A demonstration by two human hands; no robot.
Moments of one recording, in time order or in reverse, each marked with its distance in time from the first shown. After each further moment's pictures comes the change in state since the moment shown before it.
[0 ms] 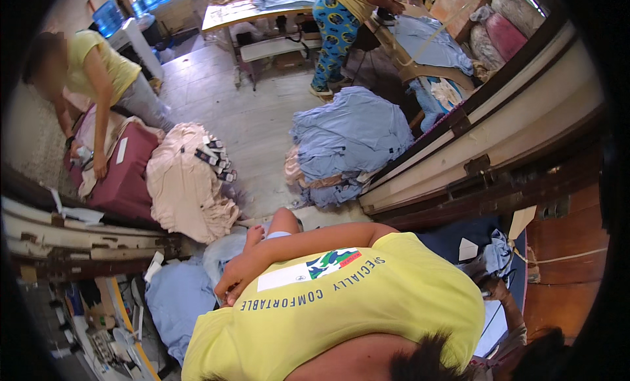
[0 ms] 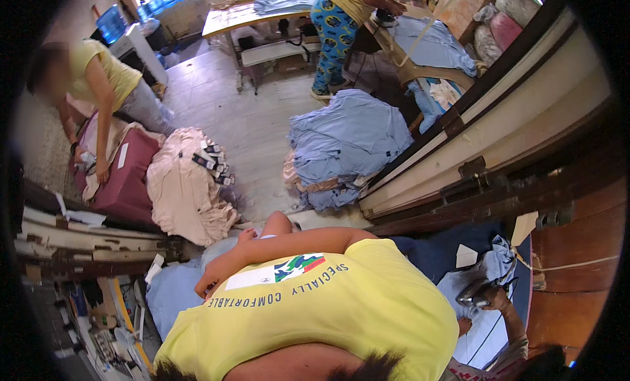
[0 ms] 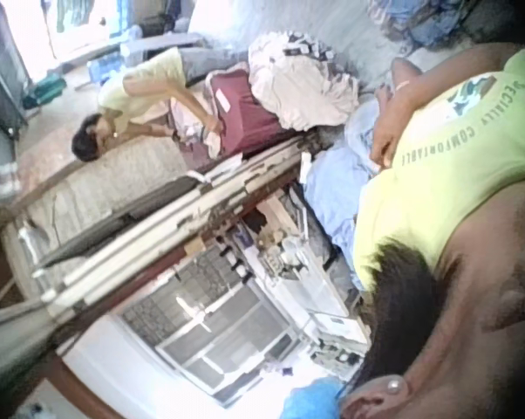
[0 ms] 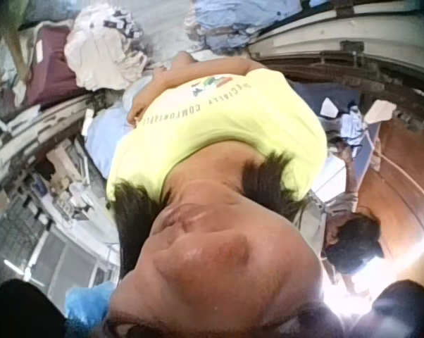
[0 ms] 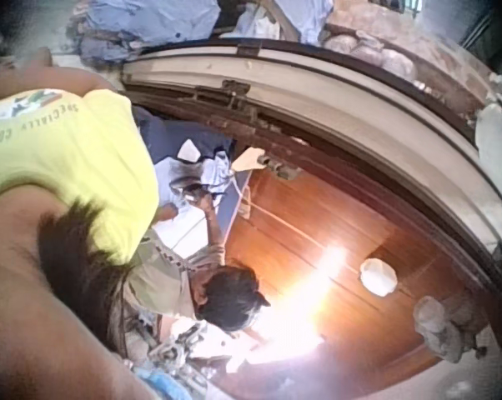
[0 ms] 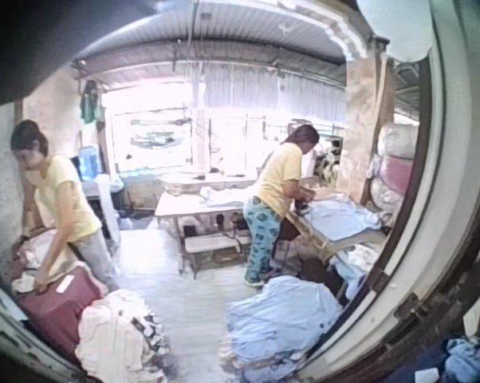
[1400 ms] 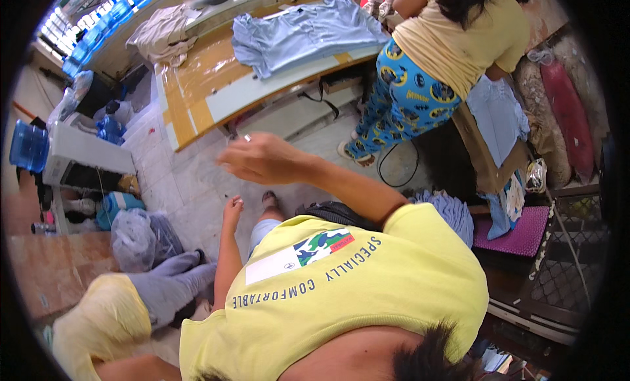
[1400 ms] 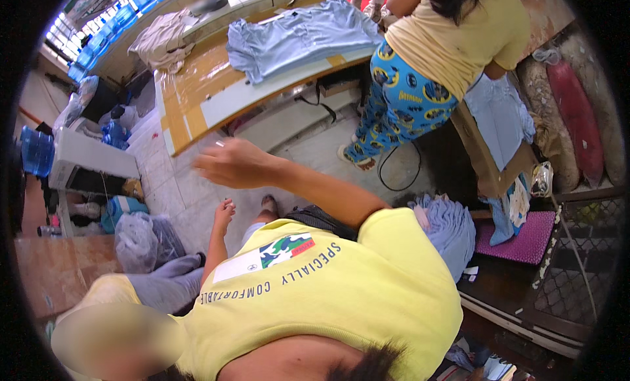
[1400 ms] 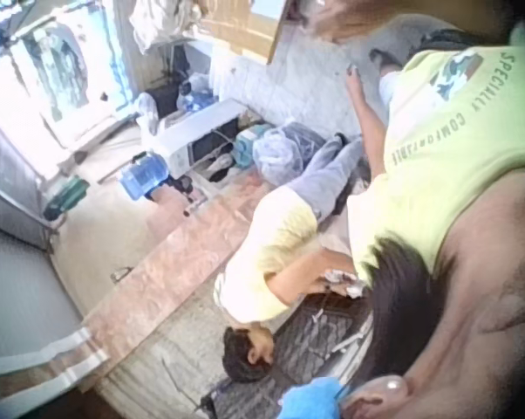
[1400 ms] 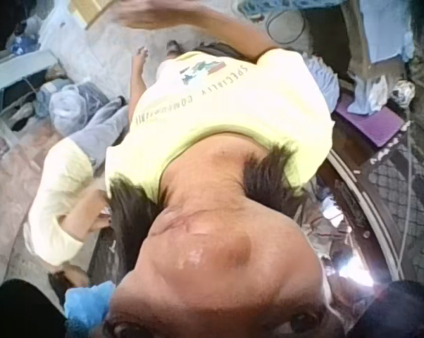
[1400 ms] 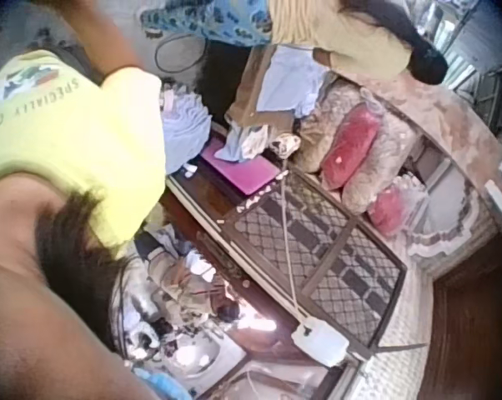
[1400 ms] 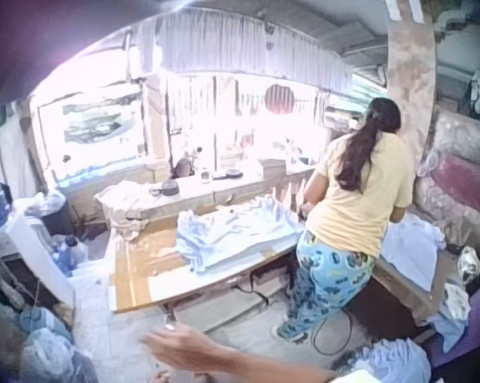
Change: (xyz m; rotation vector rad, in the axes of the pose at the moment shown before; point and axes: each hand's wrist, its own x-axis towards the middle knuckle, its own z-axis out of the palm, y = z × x) left_hand 0.547 0.591 -0.693 -0.182 0.270 0.332; right_hand -0.258 0.246 -1.004 -1.143 1.150 0.238
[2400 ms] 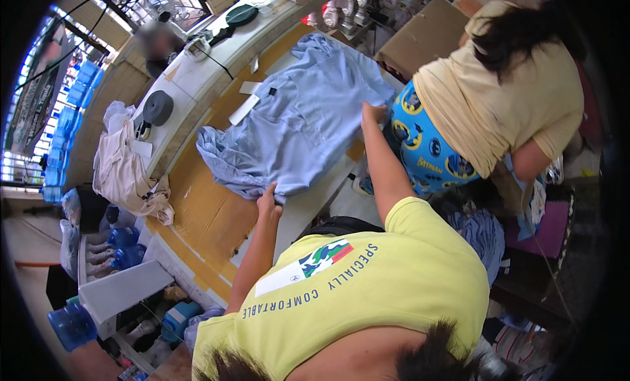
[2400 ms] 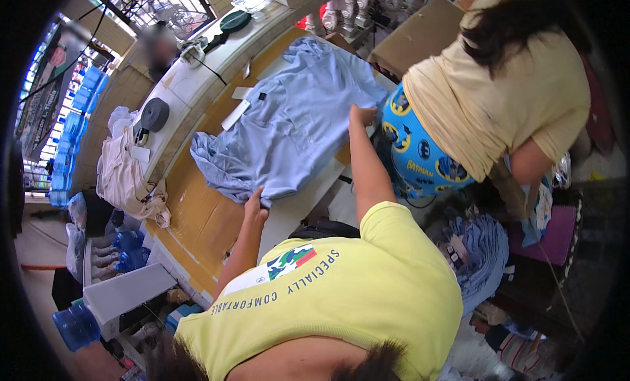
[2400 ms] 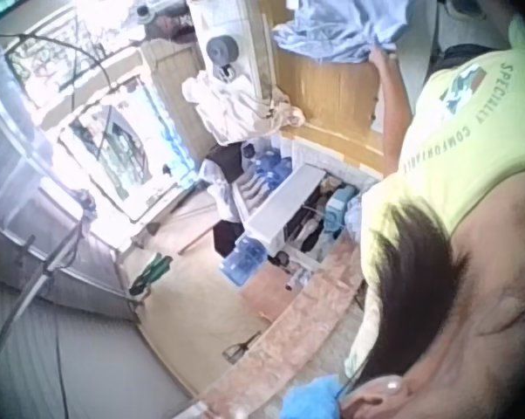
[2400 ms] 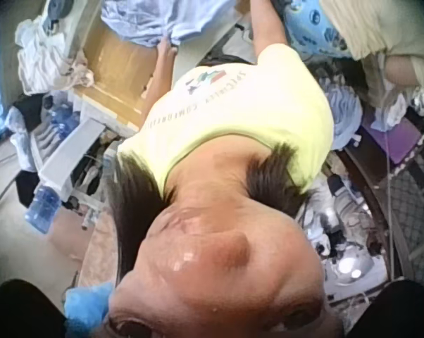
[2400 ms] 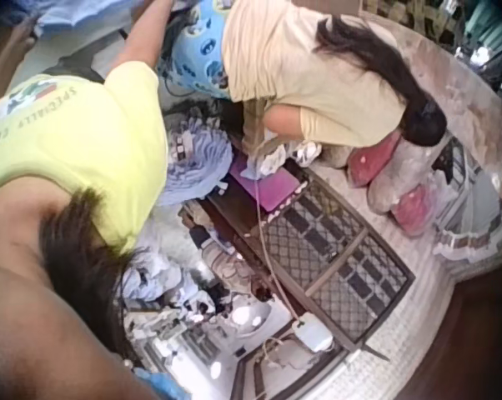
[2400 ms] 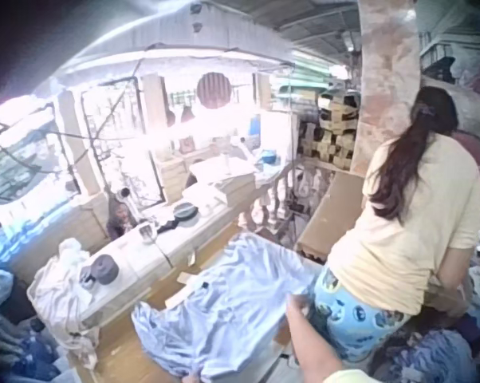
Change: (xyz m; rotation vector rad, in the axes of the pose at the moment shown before) left_hand 0.380 0.365 0.162 -0.665 -0.049 -0.344; right_hand -0.143 0.603 -0.148 -0.378 1.368 2.097
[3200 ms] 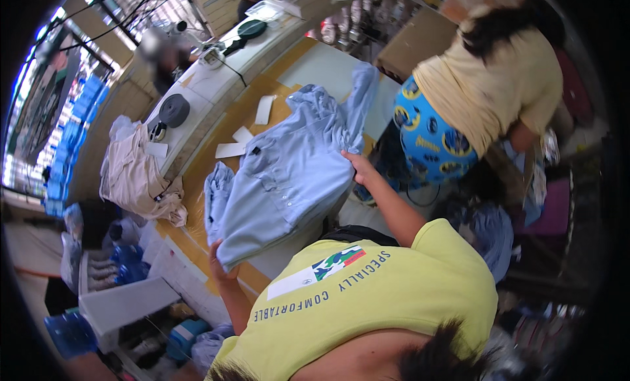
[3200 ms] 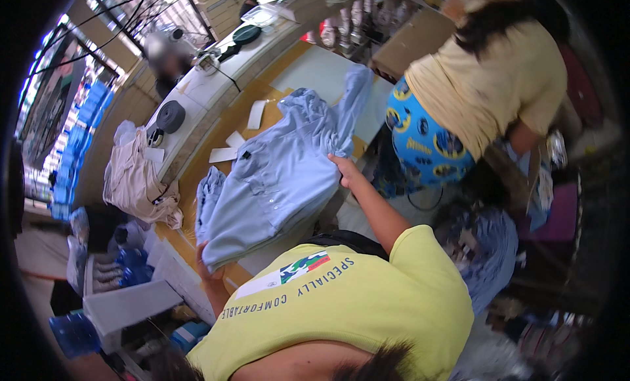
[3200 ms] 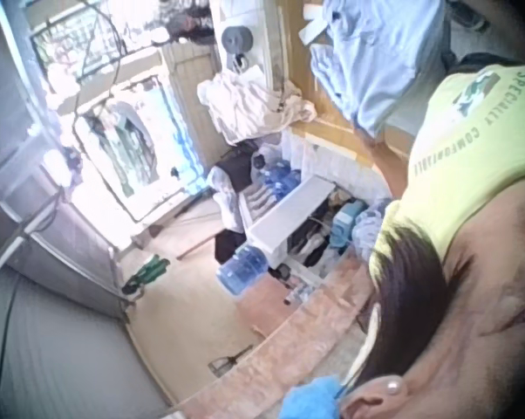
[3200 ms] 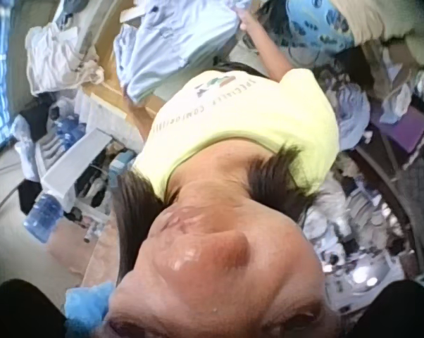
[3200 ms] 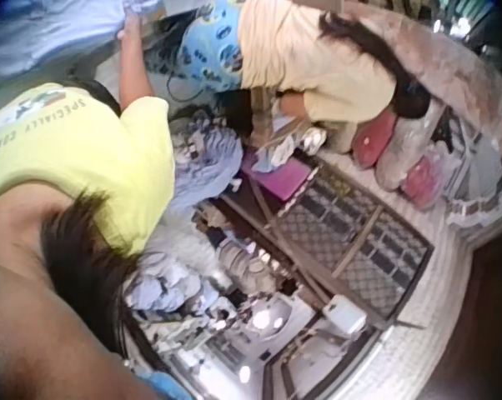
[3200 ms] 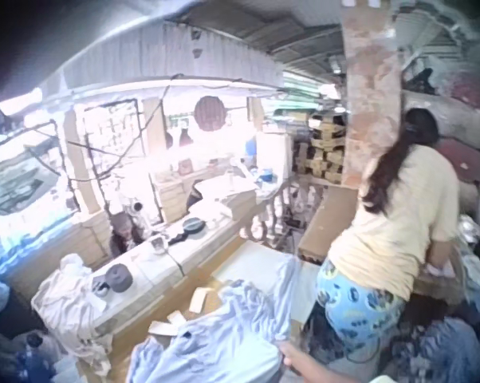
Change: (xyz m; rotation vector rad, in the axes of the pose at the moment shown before) left_hand -0.163 0.135 -0.184 -0.320 -0.569 0.061; right_hand -0.144 0.111 -0.075 0.672 -1.175 0.276
